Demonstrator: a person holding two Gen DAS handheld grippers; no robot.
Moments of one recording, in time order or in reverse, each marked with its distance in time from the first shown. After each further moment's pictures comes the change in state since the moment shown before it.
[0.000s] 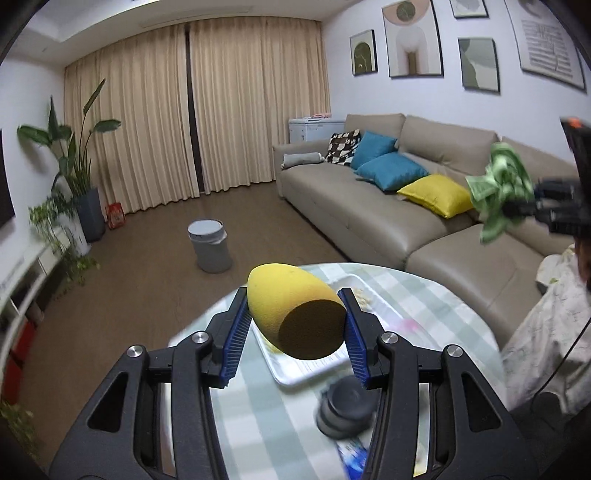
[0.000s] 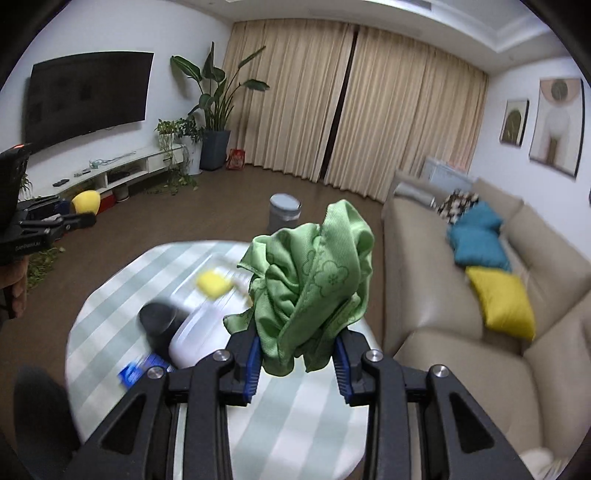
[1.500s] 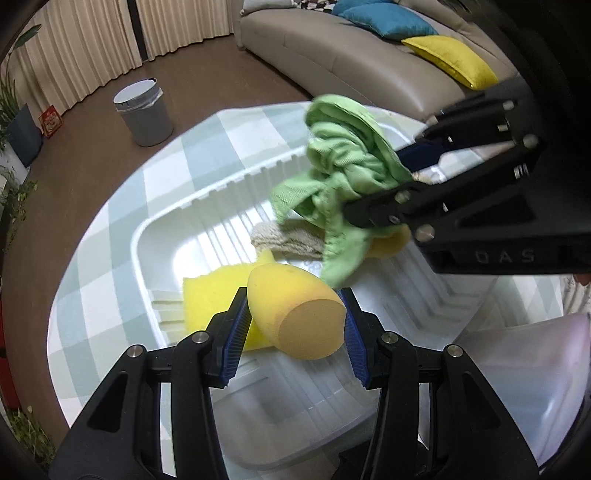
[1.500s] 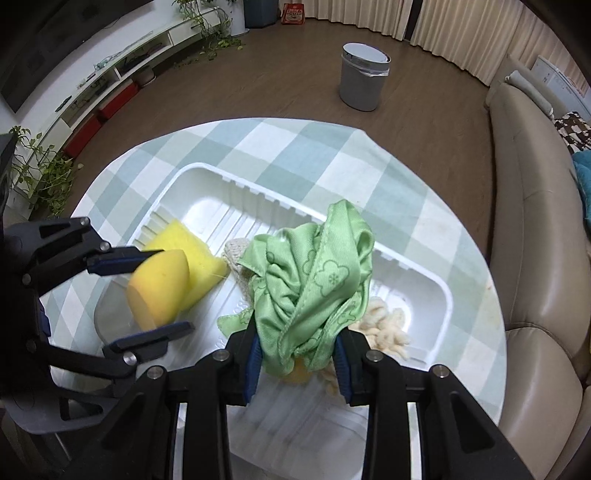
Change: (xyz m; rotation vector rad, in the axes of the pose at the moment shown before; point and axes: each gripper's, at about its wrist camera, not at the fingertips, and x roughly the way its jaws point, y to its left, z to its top) left arm 0.309 -0.017 -0.074 0.020 0.604 -0.162; right arm 0.398 0.049 0.014 -0.043 0.637 0.315
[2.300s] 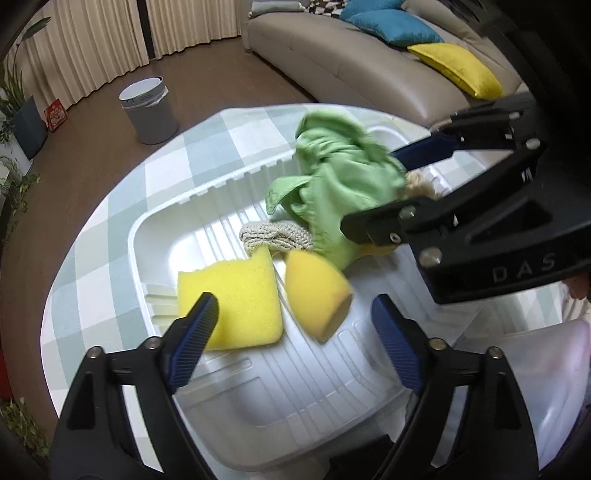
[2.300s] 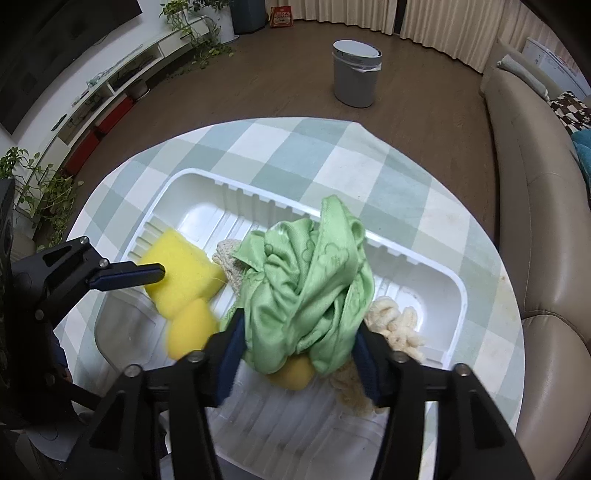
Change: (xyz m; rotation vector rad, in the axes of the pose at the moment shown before) left arm -0.006 0.001 -0.003 -0.043 -0.033 -0.001; right arm 0.002 -0.009 -0.005 0.066 -0.021 0.017
